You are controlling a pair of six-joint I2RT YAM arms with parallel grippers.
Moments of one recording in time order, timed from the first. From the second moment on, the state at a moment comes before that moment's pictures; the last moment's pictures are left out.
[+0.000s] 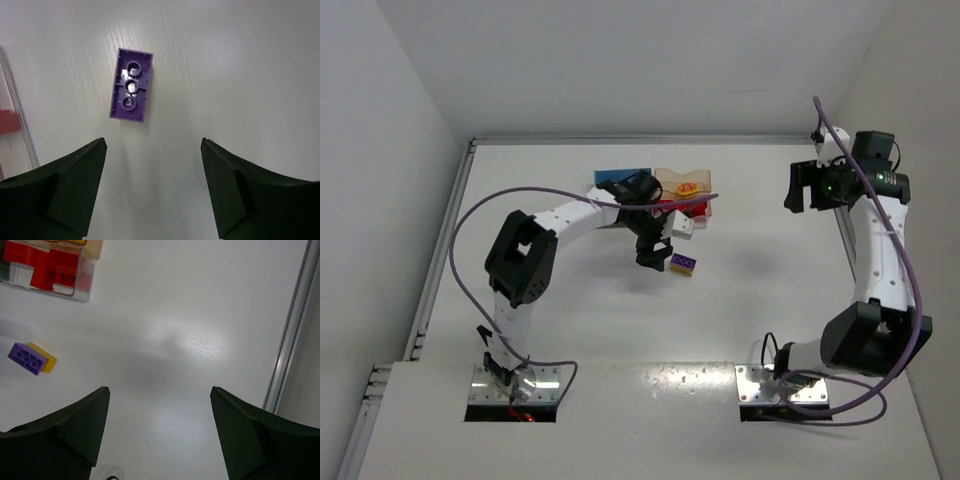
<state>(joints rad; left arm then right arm) -0.65 1.99 1.56 -0.73 0.71 0.93 -0.27 1.40 1.41 -0.85 -0.32 -0.34</state>
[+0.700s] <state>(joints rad) -0.73 2.19 1.77 -0.72 0.74 0.98 -0.39 1.36 1.40 -0.88 -0.43 -0.31</state>
